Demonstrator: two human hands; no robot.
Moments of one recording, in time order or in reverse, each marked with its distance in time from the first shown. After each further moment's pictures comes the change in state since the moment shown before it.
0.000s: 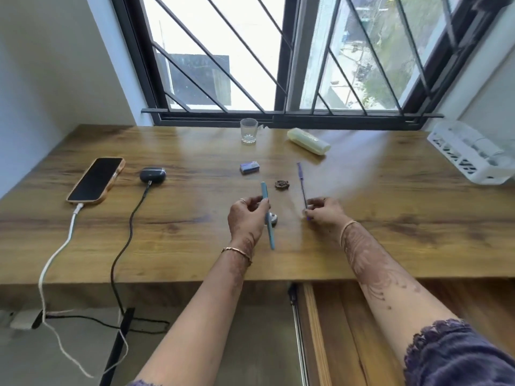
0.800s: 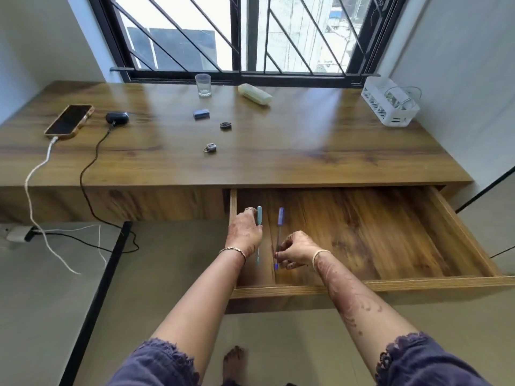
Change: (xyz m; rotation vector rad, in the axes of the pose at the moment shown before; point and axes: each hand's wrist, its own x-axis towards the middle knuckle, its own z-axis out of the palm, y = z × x) left_hand -0.249 -0.083 0.080 0.853 -0.213 0.123; right_hand -0.227 0.189 -0.099 -0.192 -0.462 0.246
